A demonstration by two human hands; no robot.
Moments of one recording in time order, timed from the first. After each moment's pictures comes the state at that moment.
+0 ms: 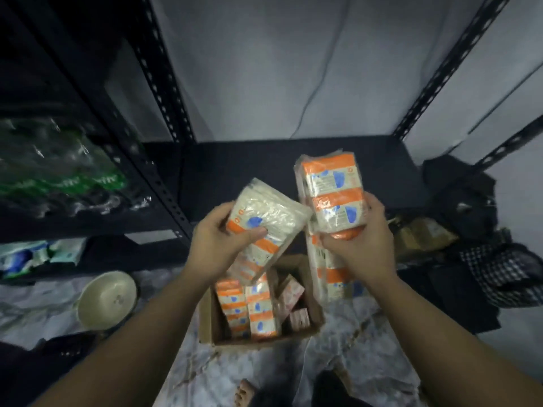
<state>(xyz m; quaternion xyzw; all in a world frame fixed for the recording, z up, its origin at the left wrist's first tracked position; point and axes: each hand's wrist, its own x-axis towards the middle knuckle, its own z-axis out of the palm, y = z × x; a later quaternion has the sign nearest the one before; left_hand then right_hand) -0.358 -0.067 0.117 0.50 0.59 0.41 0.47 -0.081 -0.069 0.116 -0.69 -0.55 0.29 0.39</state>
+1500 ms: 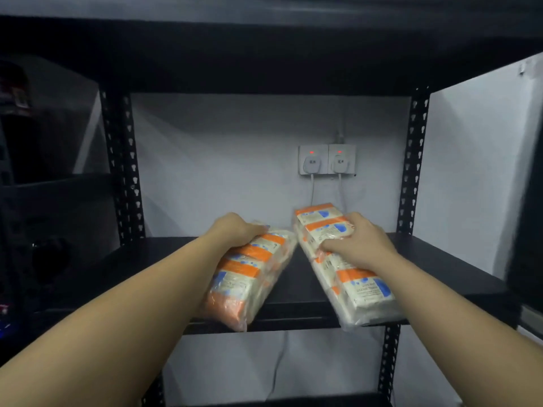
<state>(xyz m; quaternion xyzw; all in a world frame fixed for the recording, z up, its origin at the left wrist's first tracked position) -0.220 0.227 0.585 0.63 0.72 0.27 0.11 0.052 0.172 0.570 -0.65 -0.65 0.11 0.37</state>
